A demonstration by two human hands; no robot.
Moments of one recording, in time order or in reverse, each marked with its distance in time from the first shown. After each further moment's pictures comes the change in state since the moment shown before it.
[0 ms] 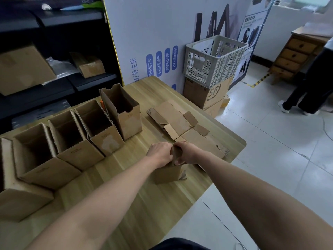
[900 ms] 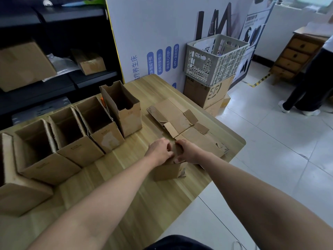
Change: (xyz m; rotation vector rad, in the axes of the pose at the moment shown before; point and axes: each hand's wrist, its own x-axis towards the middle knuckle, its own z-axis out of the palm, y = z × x) left_hand -0.003 -0.004 0.006 -0.203 0.047 -0.101; right_hand -0.004 0.008 0.005 0.051 0.047 -0.021
